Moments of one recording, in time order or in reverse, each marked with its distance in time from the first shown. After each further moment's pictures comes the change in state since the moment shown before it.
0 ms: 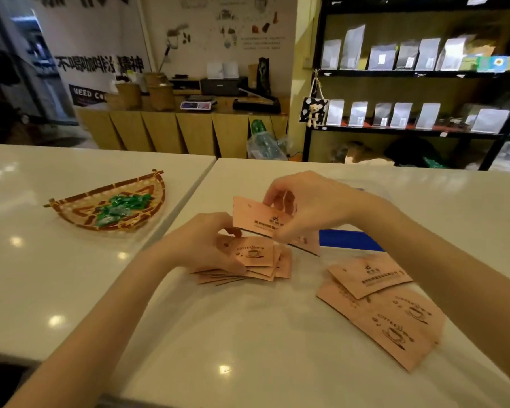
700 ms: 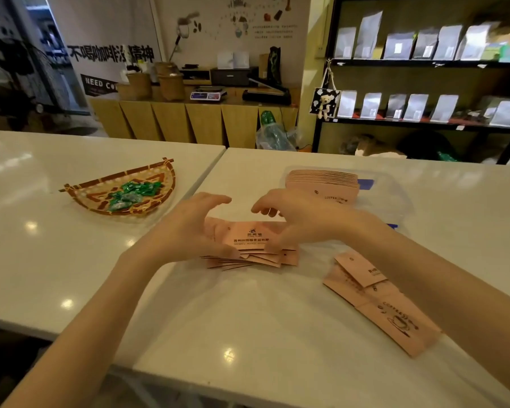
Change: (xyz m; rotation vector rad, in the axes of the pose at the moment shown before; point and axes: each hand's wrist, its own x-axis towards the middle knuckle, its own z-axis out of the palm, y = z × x) left_hand -0.030 -0.003 -0.005 0.044 0.174 -0.093; right_hand 0.008 -0.005 0.036 -0.135 -0.092 -0.057
